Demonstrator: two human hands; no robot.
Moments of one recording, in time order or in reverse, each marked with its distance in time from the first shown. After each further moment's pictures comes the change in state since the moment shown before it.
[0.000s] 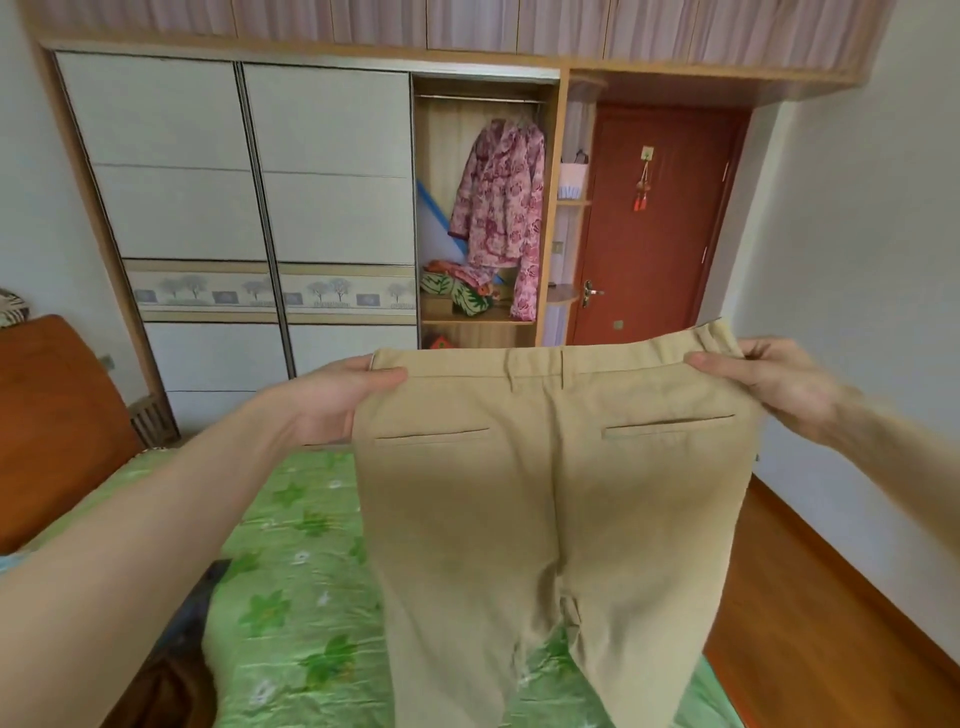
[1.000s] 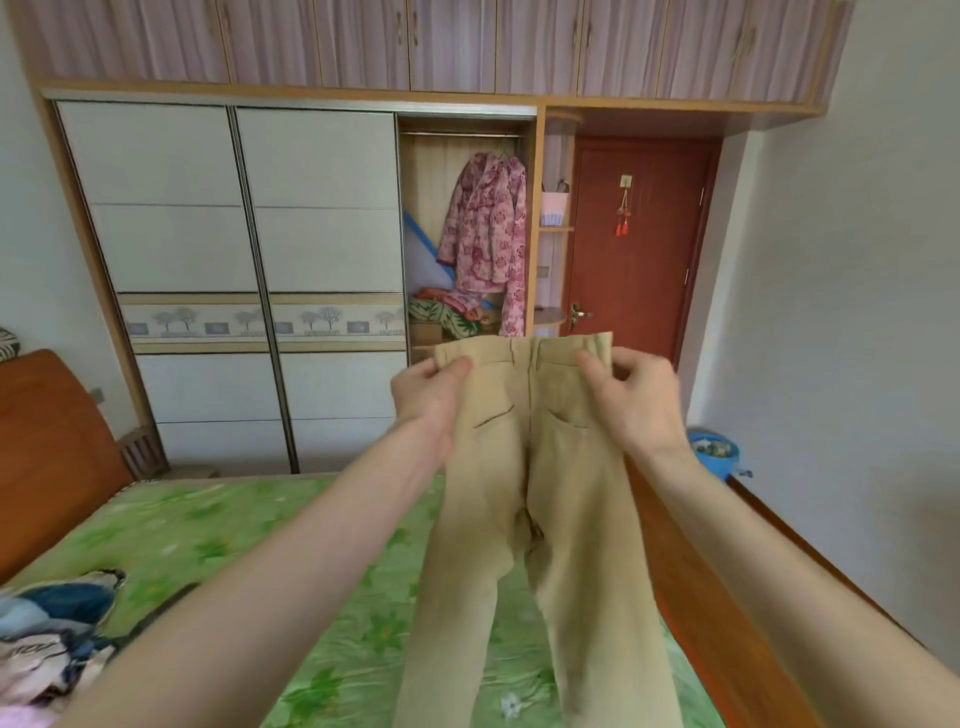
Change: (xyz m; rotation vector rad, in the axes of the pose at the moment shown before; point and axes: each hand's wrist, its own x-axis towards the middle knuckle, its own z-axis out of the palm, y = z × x) left_hand 0.013 0.012 0.161 -0.376 0.474 0.261; right_hand -0.023 -0.014 0.098 -0.244 0.443 -0.345
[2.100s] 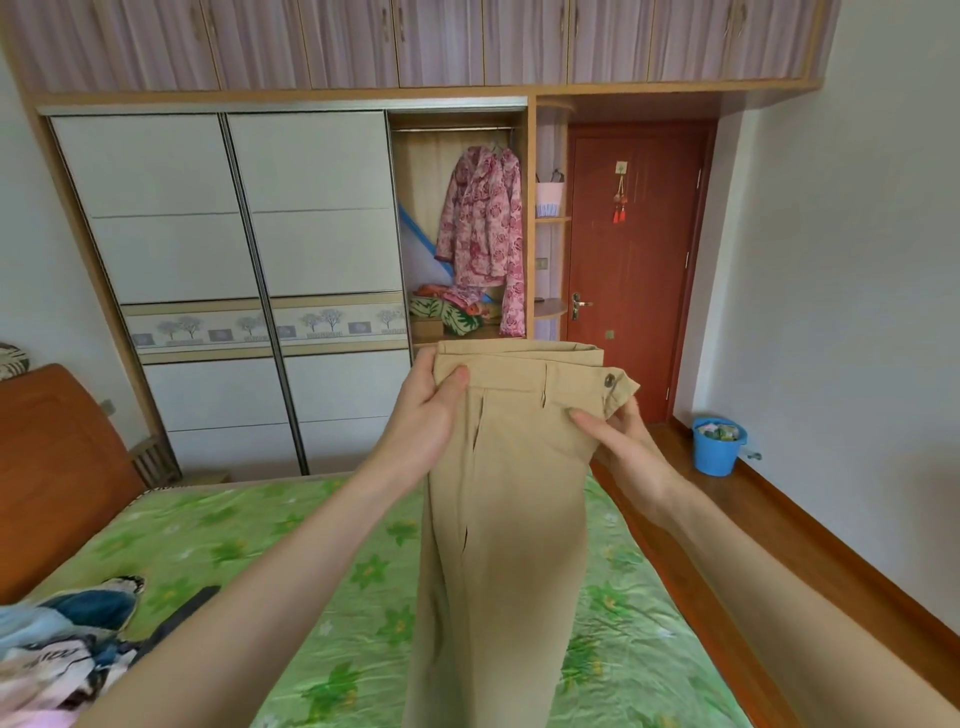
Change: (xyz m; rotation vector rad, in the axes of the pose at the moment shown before) left_hand -0.015 -0.011 -0.037 0.353 -0.378 0.372; right_hand -0.039 0.071 0.011 0.692 -0.469 0.344
